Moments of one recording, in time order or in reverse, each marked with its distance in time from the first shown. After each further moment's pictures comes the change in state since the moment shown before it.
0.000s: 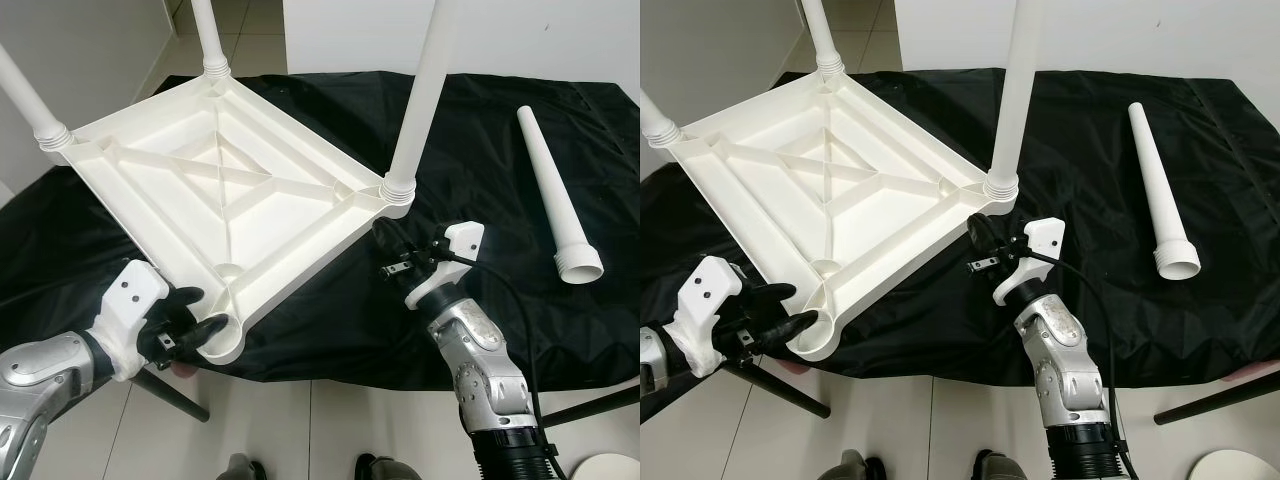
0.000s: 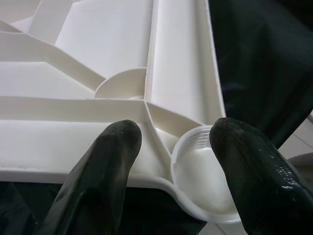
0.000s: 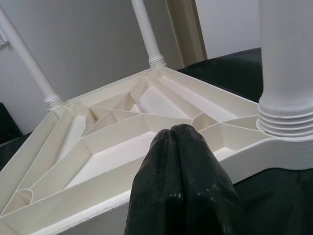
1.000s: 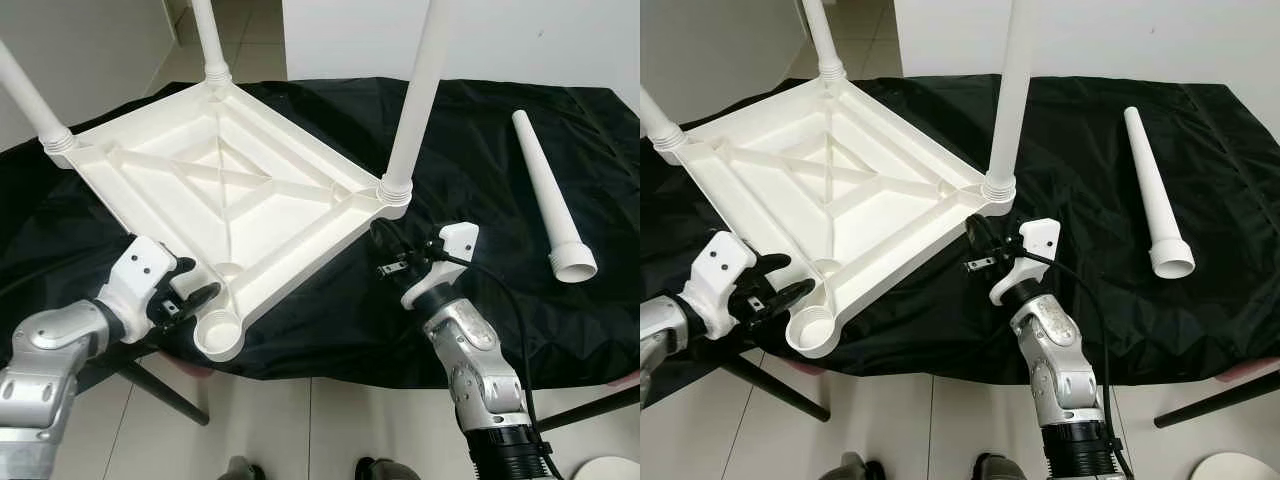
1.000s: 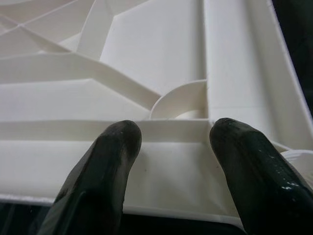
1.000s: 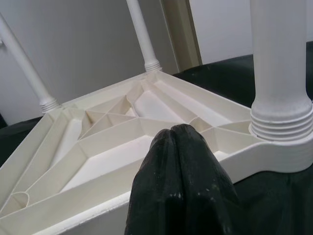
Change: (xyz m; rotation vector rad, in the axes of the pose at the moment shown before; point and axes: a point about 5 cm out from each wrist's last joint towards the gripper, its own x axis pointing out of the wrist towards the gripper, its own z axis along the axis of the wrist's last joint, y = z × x) left arm 0.023 0.036 -0.006 0.105 0.003 0.151; right arm 0.003 -0.001 -0.001 -0.016 -0.004 -0.021
